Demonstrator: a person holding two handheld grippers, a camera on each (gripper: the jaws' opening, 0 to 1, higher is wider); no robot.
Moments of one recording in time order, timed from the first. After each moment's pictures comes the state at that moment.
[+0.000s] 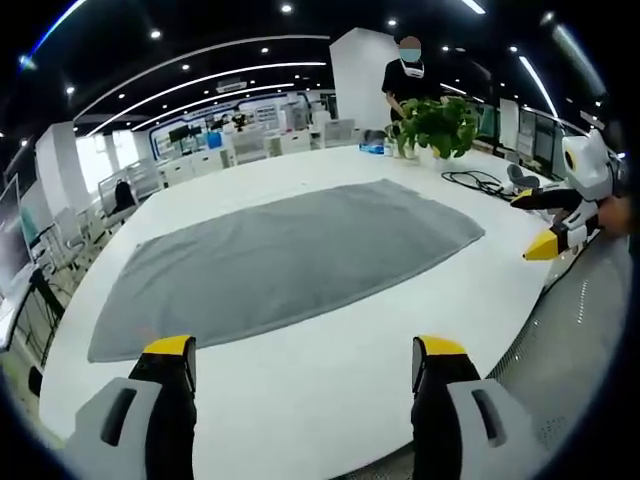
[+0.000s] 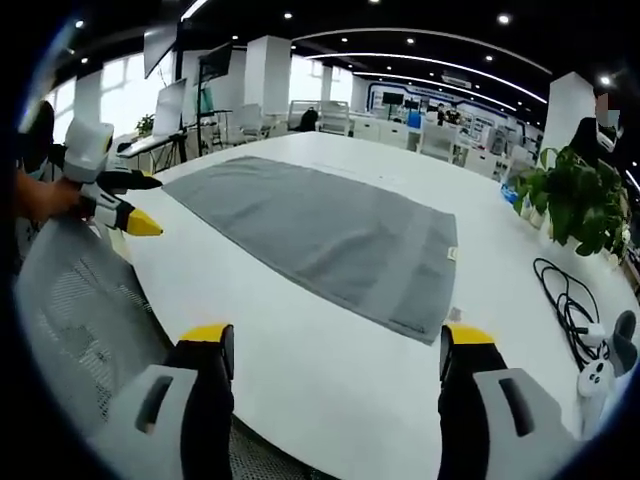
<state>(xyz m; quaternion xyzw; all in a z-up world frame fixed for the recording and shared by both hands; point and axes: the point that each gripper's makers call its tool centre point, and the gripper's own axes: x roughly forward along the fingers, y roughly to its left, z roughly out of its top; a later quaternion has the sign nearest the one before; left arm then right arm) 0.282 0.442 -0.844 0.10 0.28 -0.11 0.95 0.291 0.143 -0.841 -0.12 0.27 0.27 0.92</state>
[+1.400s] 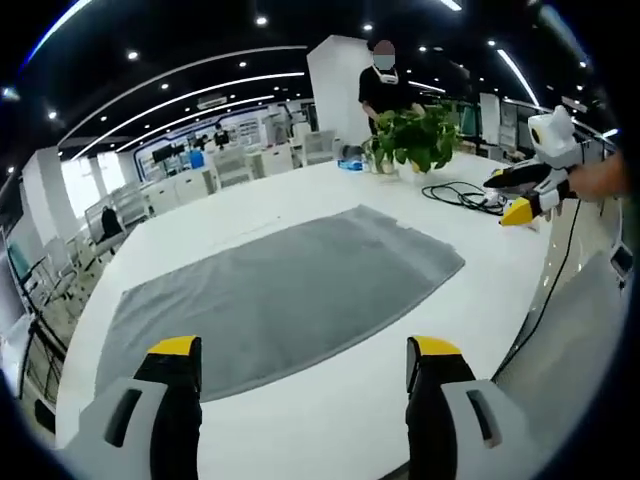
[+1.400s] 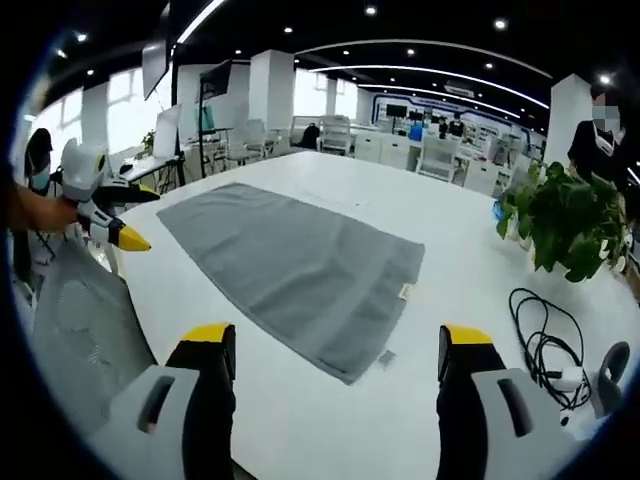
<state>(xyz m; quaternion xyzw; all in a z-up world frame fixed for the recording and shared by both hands) 0.313 0.377 -0.782 0.14 0.24 -0.16 0.95 0.355 0.079 -0.775 -0.10 0.24 0.29 0.92</state>
